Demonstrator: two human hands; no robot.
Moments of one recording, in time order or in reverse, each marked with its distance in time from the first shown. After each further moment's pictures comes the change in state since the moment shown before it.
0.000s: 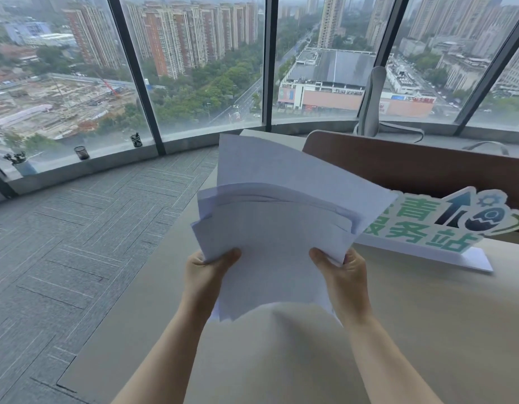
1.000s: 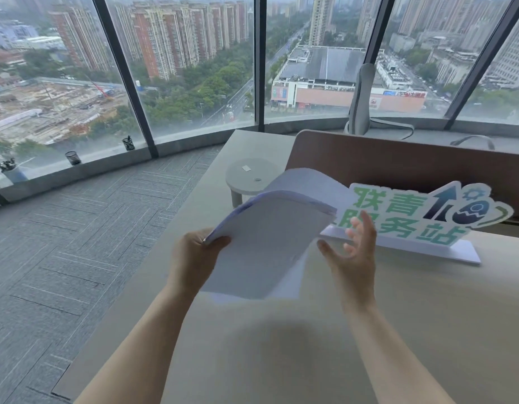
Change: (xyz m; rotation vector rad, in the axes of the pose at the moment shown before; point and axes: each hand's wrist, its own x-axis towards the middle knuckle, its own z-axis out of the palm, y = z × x) left_hand 0.019 0.044 0.008 0.670 0.018 0.213; right_hand 0.010 -0.017 -0.019 -0.243 0.190 -0.143
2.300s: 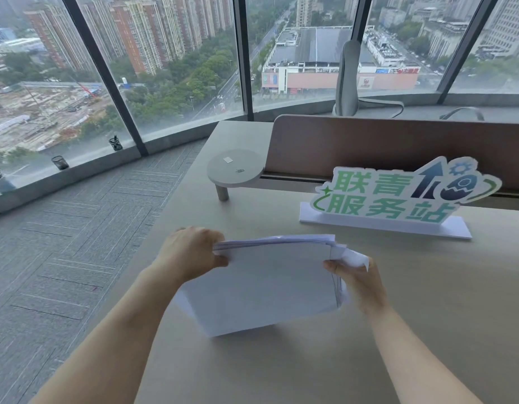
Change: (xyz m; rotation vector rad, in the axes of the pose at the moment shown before) left_hand 0.015 0.028 0.016 0.887 -0.392 0.345; right_hand 0.013 0.060 -0.064 0.099 -0.293 0.291
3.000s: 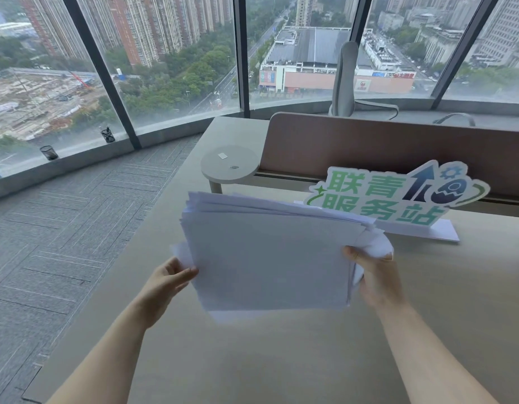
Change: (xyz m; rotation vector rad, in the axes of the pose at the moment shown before) left_hand -0.043 -0.048 0.087 -1.524 -0.139 -0.305; right_hand 0.012 -0.010 -0.034 0.213 0.082 -0.146
